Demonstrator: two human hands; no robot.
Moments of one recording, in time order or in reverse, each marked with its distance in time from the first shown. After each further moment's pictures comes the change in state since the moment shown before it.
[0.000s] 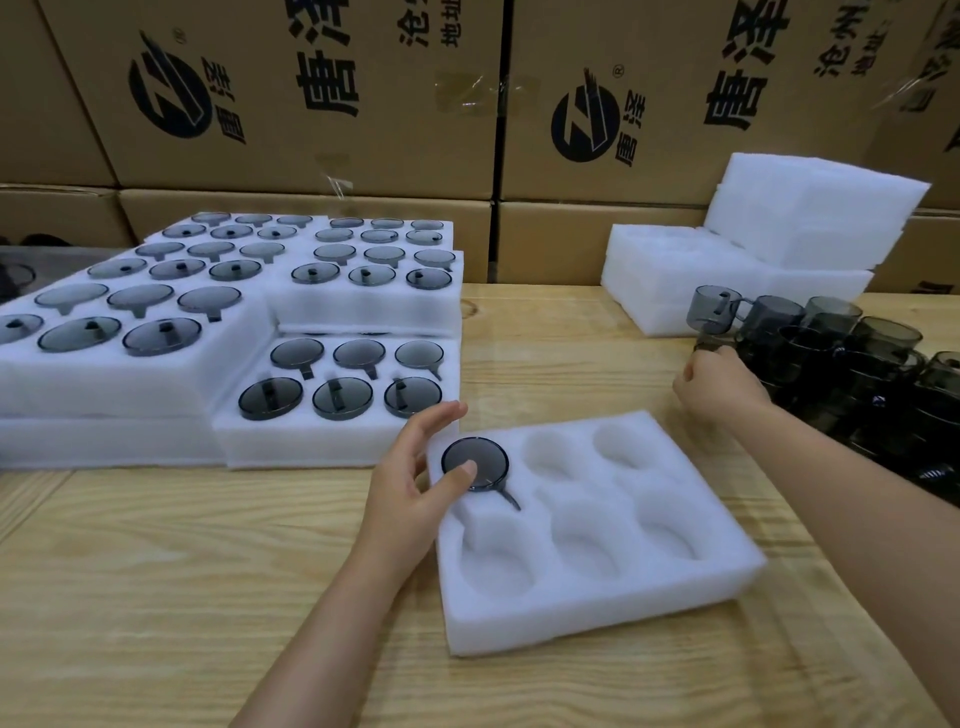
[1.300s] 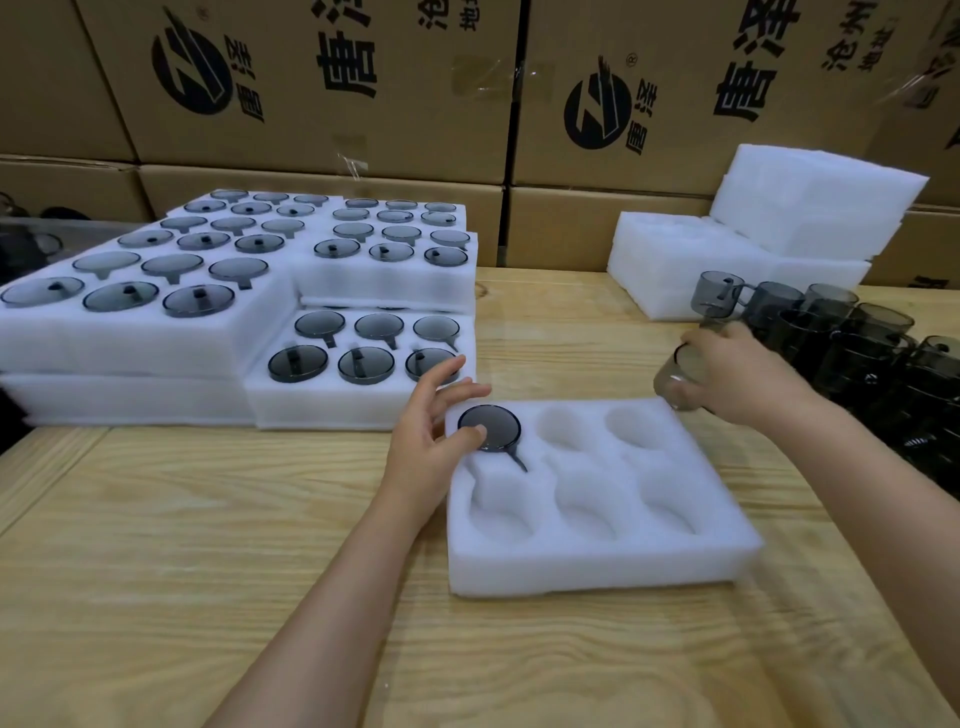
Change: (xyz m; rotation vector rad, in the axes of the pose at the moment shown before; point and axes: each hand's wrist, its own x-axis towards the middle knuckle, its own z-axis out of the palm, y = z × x) left_hand 0.000 0.011 -0.003 -0.056 0.036 -0.132; right_hand -0.074 -0.007 -0.039 -0.114 0.003 -0.248
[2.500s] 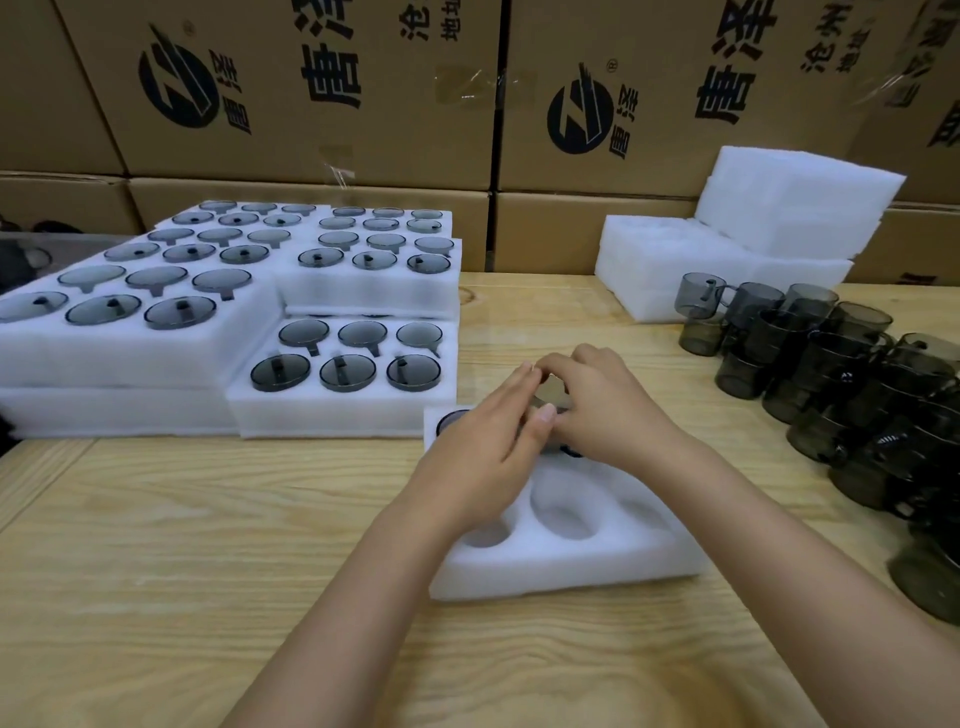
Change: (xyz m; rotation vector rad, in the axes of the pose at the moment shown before) left_hand -0.005 0.034 0.044 0.745 -0.359 0.212; right_hand -0.044 -0.091 0.013 0.349 0.033 -0.366
